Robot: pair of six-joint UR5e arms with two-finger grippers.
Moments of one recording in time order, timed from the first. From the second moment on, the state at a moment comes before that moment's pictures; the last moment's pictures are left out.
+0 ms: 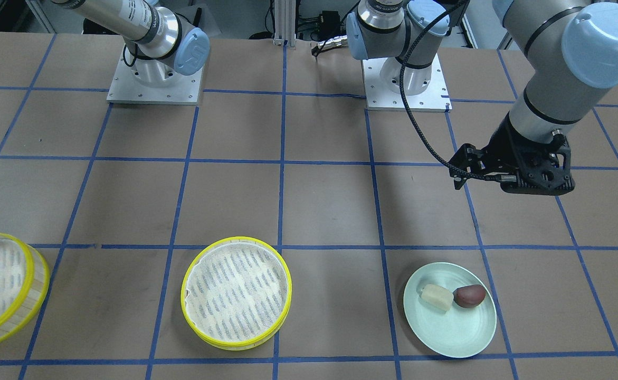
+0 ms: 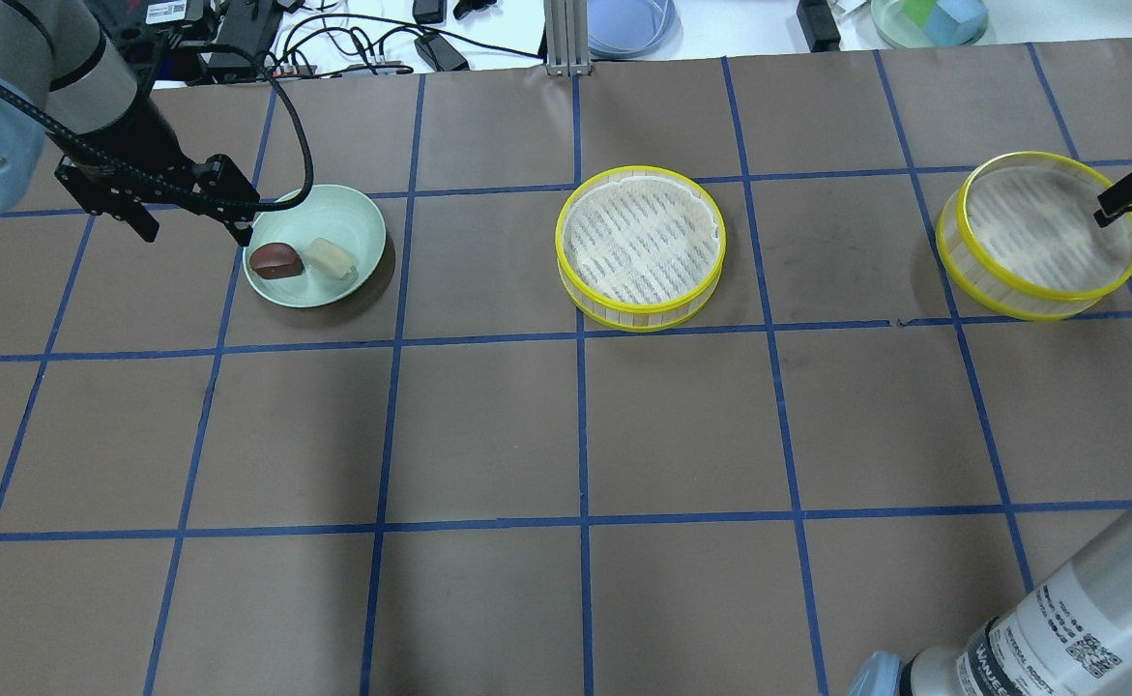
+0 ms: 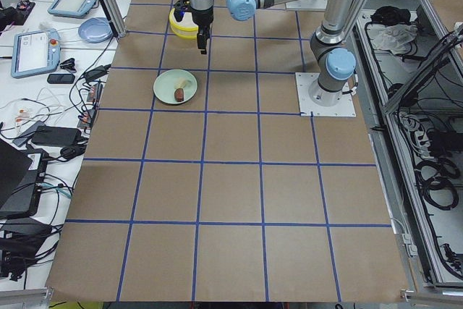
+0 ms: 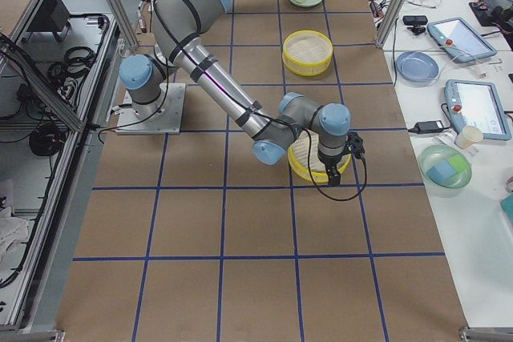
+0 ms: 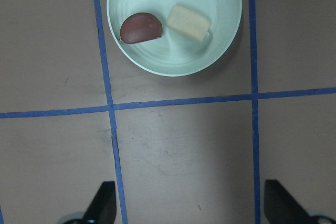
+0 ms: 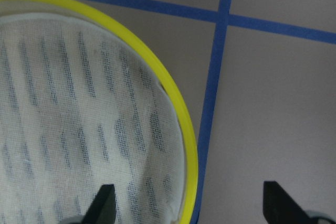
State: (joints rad) left arm -1.39 -1.67 -1.61 -1.42 1.63 0.24; right arm 0.90 -0.94 1.44 -2.18 -1.52 -0.83
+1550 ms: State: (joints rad) left arm -1.39 -1.84 -1.63 -1.25 1.63 0.26; right arm 0.90 -0.93 1.44 -2.16 -1.55 -0.83
